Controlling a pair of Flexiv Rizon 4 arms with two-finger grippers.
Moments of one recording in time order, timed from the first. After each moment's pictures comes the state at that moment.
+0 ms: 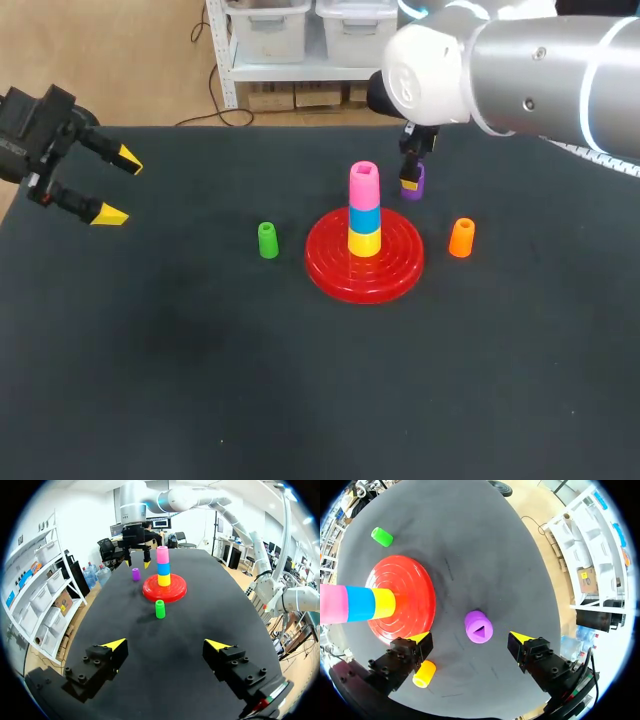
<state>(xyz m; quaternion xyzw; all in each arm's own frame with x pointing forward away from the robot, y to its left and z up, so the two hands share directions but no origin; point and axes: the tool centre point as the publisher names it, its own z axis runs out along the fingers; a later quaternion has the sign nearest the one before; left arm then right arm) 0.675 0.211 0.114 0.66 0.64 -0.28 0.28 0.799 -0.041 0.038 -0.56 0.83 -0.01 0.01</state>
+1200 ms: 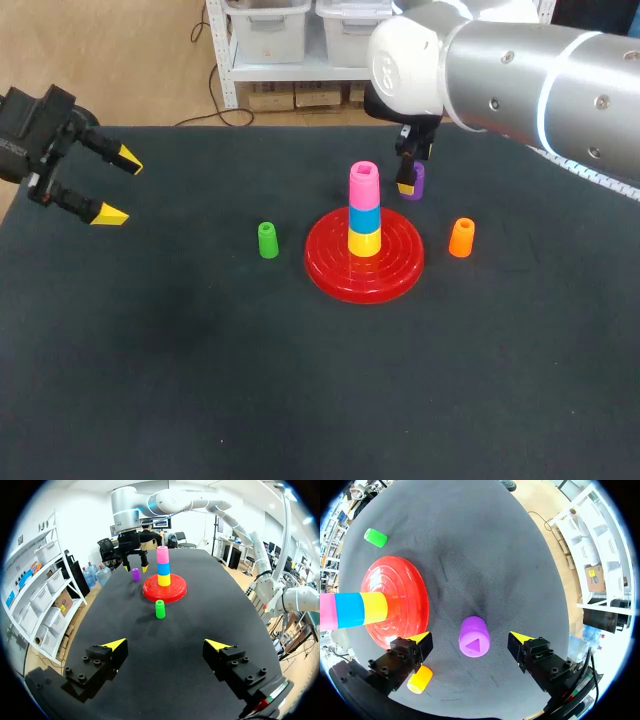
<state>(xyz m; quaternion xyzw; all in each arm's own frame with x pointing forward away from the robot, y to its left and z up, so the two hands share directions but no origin) 0.675 0.211 0.114 0.66 0.64 -0.28 0.28 0.806 -0.038 0.017 -0.55 0.83 0.01 -0.02</state>
